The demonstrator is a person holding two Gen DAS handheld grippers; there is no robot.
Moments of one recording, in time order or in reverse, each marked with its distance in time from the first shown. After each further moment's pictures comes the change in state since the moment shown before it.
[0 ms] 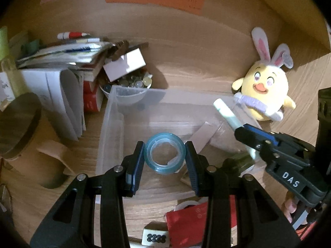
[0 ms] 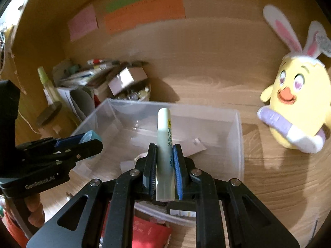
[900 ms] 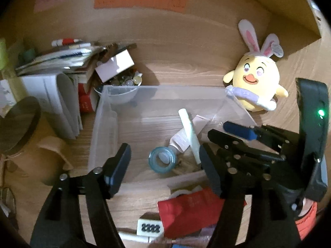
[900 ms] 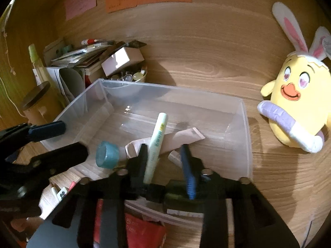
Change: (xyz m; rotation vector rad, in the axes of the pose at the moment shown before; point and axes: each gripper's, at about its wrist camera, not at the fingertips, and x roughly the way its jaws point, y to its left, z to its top) left arm -0.019 -0.017 -0.012 0.067 -0.011 -0.002; right arm 0.014 0.008 -0.005 -0.063 0.064 -0.081
